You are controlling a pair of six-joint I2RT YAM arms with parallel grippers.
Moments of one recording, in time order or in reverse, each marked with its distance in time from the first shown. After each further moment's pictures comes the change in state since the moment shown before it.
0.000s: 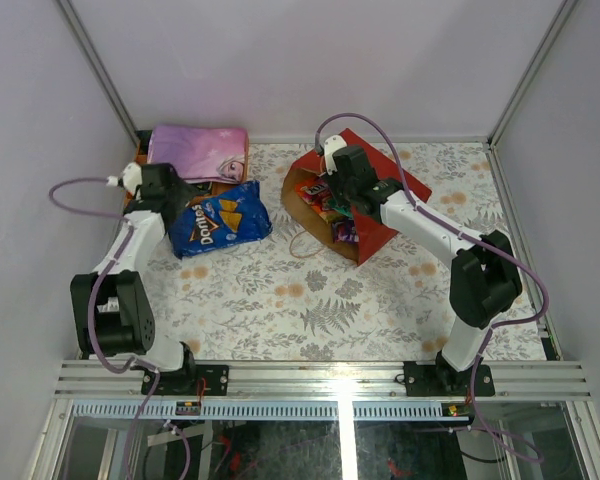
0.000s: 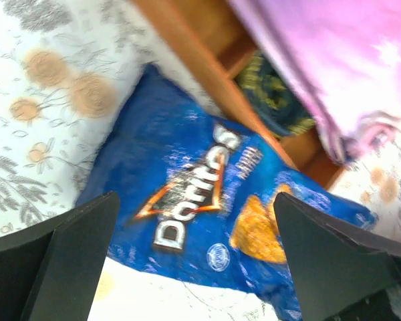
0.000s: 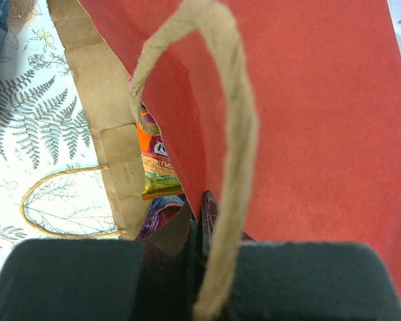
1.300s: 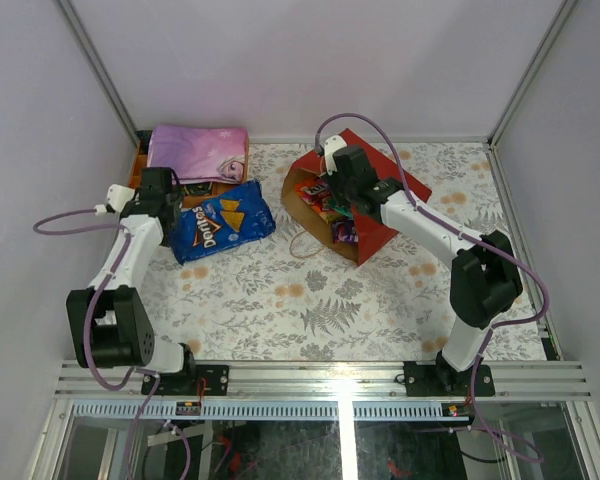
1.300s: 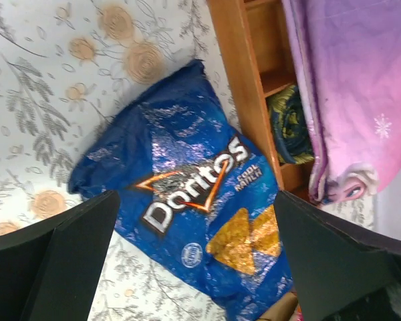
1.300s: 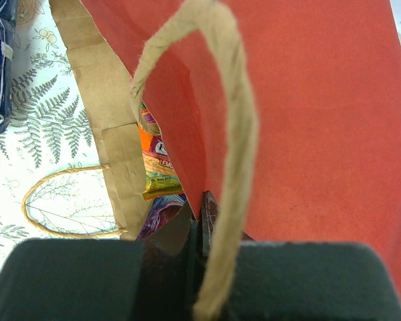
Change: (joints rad) left arm 0.069 -0.101 -0.068 -0.178 -0.164 -0.432; right arm 0.000 -0.001 0.000 -0.002 -0.007 0.000
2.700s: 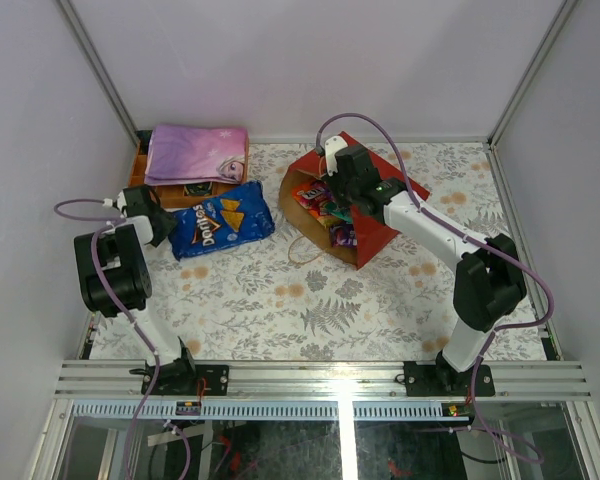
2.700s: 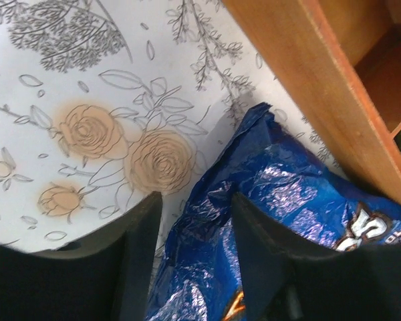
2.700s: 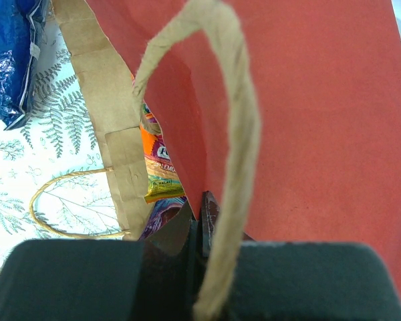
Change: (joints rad) left arm 0.234 0.375 -0.084 0.494 0.385 0.587; right arm 0.000 -0.027 -0.007 -0.022 -0.053 0.012
